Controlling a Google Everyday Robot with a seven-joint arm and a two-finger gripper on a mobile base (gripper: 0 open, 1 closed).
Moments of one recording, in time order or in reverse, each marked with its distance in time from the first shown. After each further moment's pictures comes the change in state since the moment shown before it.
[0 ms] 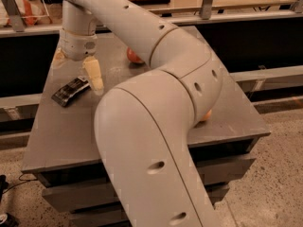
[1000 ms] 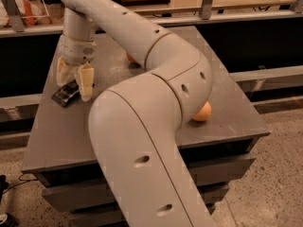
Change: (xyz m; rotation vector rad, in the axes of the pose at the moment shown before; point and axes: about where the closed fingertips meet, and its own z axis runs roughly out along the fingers) arm -0.002 -0.008 0.023 -0.027 -0.088 0.051
